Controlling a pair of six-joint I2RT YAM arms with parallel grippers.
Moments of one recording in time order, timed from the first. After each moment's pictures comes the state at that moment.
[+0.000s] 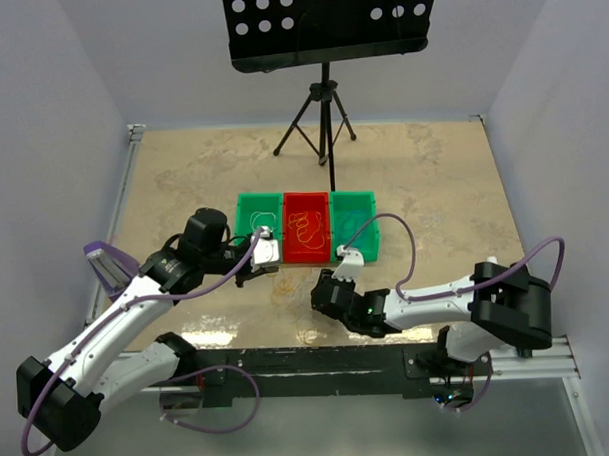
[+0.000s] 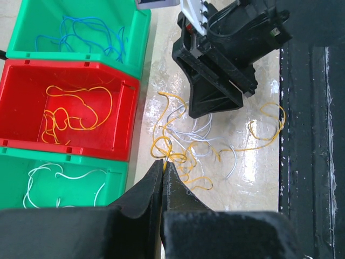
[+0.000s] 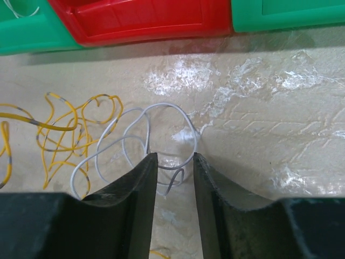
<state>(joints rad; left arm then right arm) -0.58 0.94 0.77 -0.49 0.66 0.61 1.27 1.44 0.56 0.04 0.66 1.16</state>
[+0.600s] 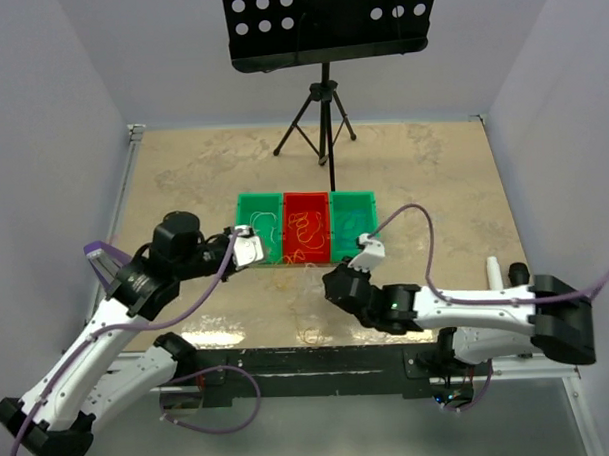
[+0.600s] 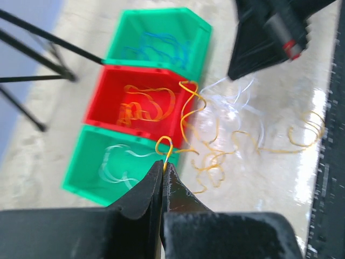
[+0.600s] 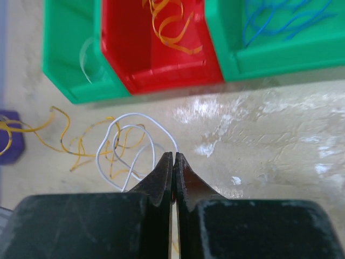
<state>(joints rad) -0.58 0.79 0.86 -0.59 0.51 0.61 1.26 1.24 0.61 -0.13 0.74 1.21</state>
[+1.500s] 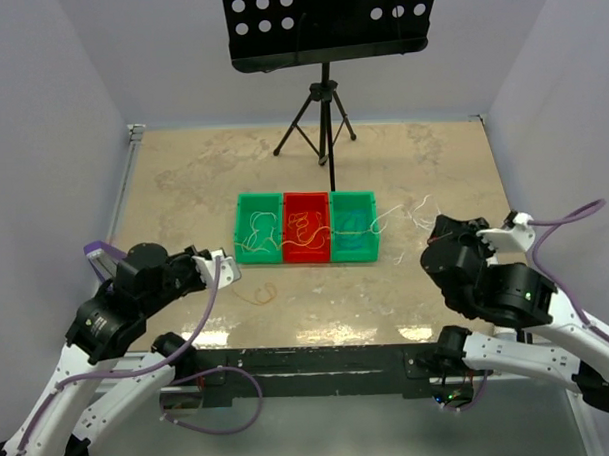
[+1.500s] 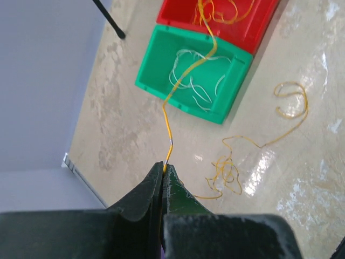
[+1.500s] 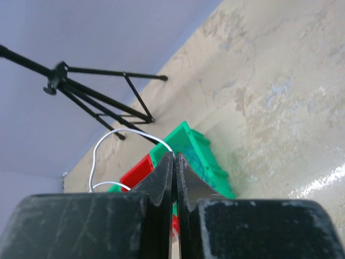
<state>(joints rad) -0.58 0.53 0.93 -0.88 0.05 0.79 1.09 0.70 1.01 -1.07 1.28 1.48</state>
